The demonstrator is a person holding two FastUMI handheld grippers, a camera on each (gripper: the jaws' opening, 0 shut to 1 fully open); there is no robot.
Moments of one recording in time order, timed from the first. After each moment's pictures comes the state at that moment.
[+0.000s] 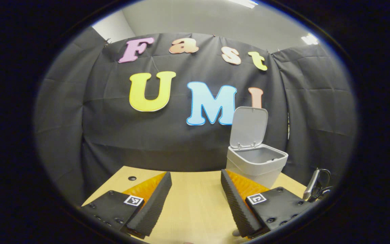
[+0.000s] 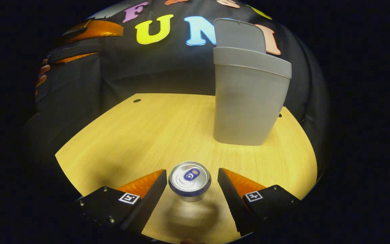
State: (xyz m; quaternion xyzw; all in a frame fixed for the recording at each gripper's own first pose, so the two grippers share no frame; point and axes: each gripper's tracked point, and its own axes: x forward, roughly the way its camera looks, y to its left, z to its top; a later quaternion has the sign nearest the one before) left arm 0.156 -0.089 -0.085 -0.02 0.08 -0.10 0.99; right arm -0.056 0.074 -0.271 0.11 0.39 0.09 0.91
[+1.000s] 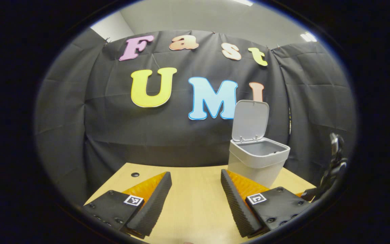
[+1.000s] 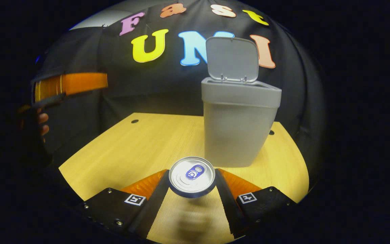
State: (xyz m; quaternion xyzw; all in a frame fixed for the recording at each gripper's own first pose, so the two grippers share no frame) left arm 0.146 -0.085 -0.096 0.00 0.09 -0.09 0.99; right arm -0.013 0.023 -0.186 0.12 0.30 0.07 0.94
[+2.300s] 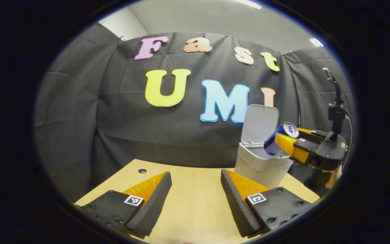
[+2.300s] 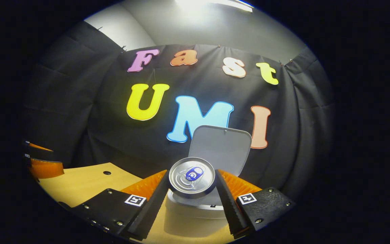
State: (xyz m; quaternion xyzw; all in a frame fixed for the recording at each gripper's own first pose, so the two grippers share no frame) left arm 0.130 -0.060 -0.094 -0.03 0.08 -0.04 0.99; right arm 0.135 -0.062 -0.052 0.01 0.05 0.00 1.00
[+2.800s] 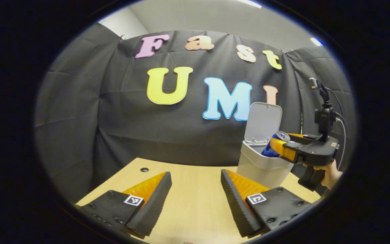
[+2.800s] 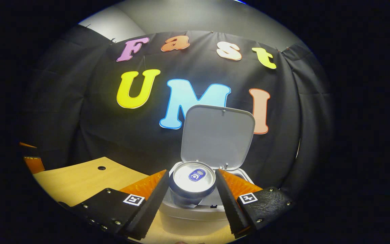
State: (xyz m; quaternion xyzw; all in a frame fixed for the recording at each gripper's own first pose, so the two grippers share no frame) left arm 0.135 -0.057 -0.097 -0.03 0.09 -0.04 0.99; right arm 0.162 -0.066 -0.086 0.03 0.10 0.00 0.99
